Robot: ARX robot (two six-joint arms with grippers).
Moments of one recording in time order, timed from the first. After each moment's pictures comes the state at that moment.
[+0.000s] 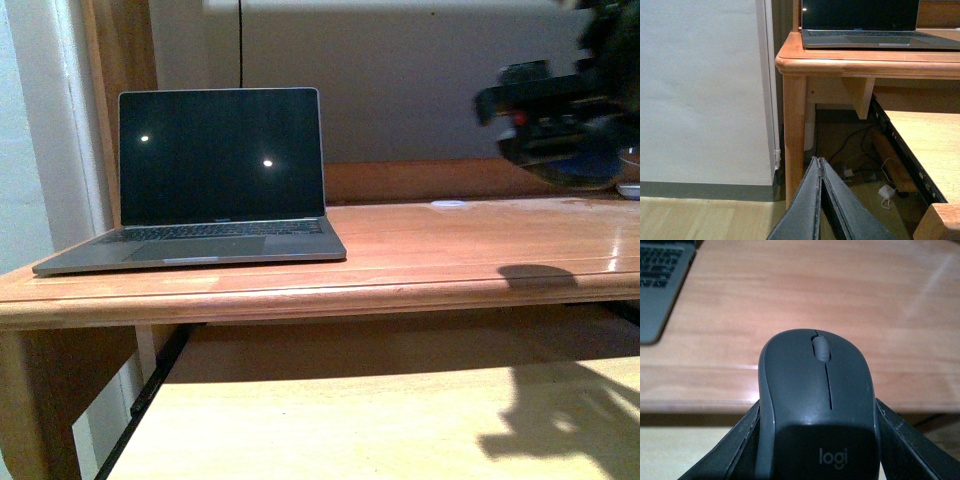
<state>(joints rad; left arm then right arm) 0.00 0.01 0.01 0.00 0.00 0.01 0.32 1.51 1.37 -0.24 0.39 0.01</state>
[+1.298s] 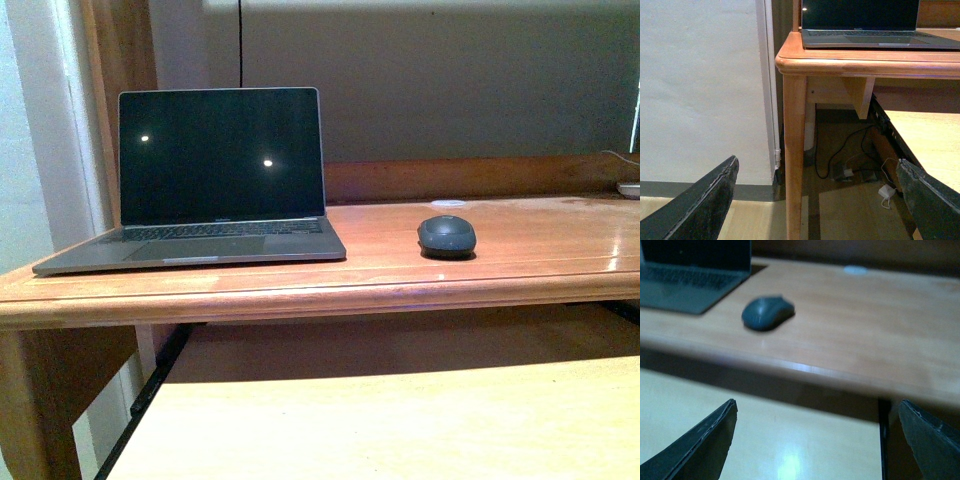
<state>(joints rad) 0.00 0.01 0.01 0.00 0.00 0.00 -0.34 0.98 0.60 0.19 -0.59 -0.19</state>
